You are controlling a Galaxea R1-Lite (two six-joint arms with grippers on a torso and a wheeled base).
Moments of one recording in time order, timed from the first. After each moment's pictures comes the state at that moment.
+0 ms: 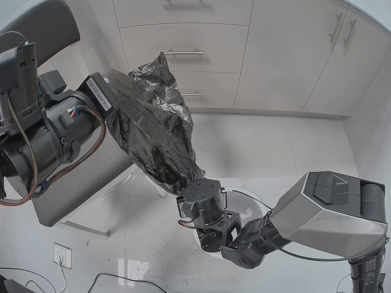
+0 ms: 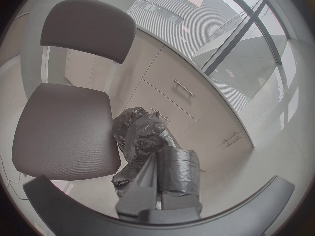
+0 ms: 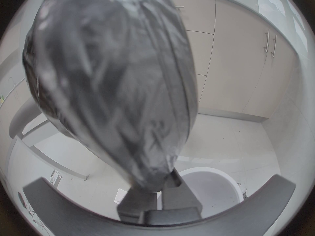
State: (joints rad) left arm -0.74 1.40 -0.95 -0.39 0.53 -0.65; right arm 0.93 2.36 -1.15 -0.93 -0.74 0.12
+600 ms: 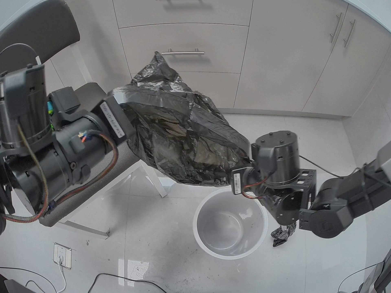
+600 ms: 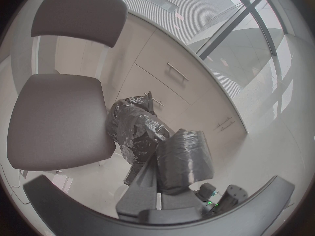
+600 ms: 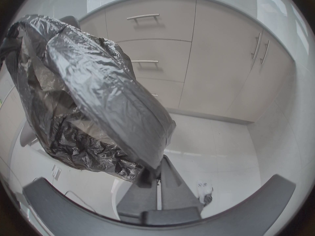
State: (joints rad) left arm -0.77 1.41 -0.88 -0.40 0.42 -0.65; right arm 0.80 1.92 -0.94 -0.65 -0.65 0.11
